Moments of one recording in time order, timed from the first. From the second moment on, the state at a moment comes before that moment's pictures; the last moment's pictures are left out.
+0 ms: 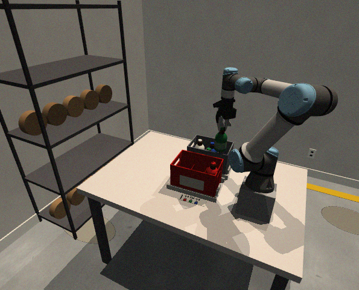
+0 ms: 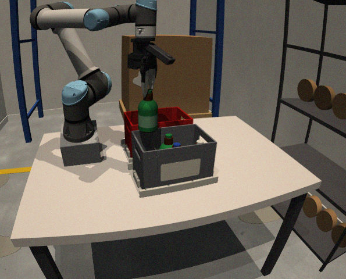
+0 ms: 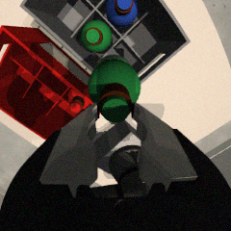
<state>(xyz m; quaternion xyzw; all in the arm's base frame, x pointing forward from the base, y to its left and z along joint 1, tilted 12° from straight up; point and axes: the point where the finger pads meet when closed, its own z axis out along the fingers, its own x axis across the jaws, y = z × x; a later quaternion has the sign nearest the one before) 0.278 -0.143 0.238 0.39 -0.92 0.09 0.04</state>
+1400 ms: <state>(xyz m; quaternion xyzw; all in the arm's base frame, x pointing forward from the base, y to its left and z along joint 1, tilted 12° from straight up) 0.319 -0.082 0.225 0.39 -0.92 0.09 0.04</state>
